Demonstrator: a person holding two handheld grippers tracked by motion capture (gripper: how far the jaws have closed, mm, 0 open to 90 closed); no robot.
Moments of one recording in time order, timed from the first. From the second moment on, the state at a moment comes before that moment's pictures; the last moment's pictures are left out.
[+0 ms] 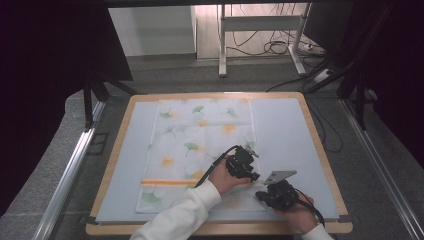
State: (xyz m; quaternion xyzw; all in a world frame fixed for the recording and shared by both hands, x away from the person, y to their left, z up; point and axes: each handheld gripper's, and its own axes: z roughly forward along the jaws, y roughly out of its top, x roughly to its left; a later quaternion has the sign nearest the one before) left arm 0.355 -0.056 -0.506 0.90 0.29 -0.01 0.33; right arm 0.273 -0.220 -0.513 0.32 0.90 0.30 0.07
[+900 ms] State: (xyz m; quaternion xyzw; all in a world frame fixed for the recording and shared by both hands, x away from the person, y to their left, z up) left arm 0.348 -0.056 -0.510 0.92 0.22 -0.01 0.33; right arm 0.276 -0.222 -0.513 0.32 0.89 0.30 0.07
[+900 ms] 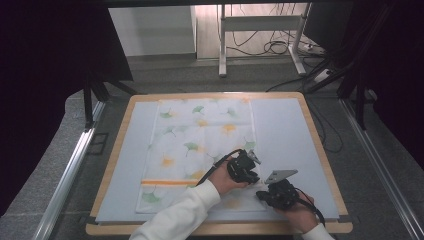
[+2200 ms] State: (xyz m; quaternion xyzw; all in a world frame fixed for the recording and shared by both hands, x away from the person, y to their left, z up) left arm 0.345 -0.049 -0.513 0.91 0.25 -0.03 0.34; right arm 0.277 -0.223 -0.514 0.32 0.89 0.30 0.07
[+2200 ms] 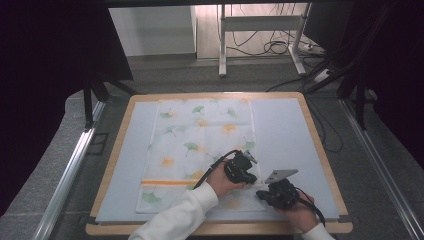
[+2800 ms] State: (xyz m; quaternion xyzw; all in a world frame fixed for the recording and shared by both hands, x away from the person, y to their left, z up) left arm 0.342 -0.044 -0.517 0.89 0.28 -0.04 0.36; right arm 0.307 -0.232 -0.508 0.41 0.84 0.34 0.07
